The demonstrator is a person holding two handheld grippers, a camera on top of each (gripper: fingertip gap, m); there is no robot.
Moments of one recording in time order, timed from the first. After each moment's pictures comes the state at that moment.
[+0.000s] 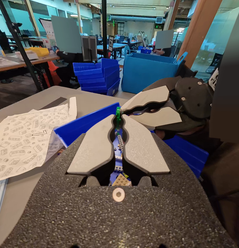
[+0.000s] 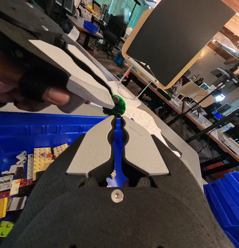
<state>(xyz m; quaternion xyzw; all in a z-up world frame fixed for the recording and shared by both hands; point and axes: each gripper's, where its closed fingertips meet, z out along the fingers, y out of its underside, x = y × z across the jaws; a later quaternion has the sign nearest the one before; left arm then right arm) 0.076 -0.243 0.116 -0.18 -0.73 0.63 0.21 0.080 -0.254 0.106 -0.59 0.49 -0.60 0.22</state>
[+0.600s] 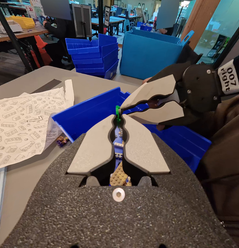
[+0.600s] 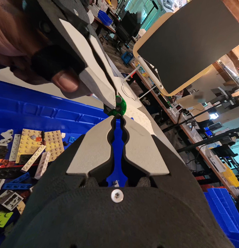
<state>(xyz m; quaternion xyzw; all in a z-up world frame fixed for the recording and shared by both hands) 0.083 -0.248 0.094 -0.19 -0.77 0.57 0.21 0.083 -0.256 0.091 -0.66 0.43 -0.60 0.17</state>
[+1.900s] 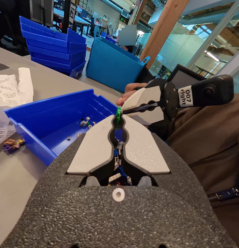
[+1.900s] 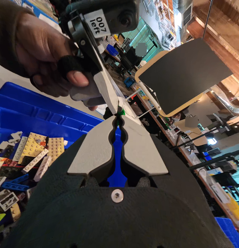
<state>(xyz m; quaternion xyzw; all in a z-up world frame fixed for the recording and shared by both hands) 0.073 -0.237 0.103 -0.17 -0.73 0.52 0.40 0.077 -0.238 0.109 -0.66 0.35 -0.63 0.22</state>
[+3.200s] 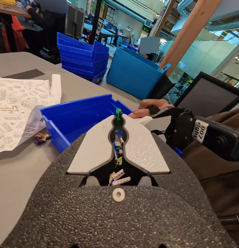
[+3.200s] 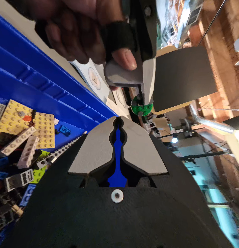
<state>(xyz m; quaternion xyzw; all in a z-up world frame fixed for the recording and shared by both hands) 0.094 -0.248 0.103 -0.12 -0.75 0.56 0.34 0.088 -0.235 0.071 -0.71 0.29 -0.64 0.06</state>
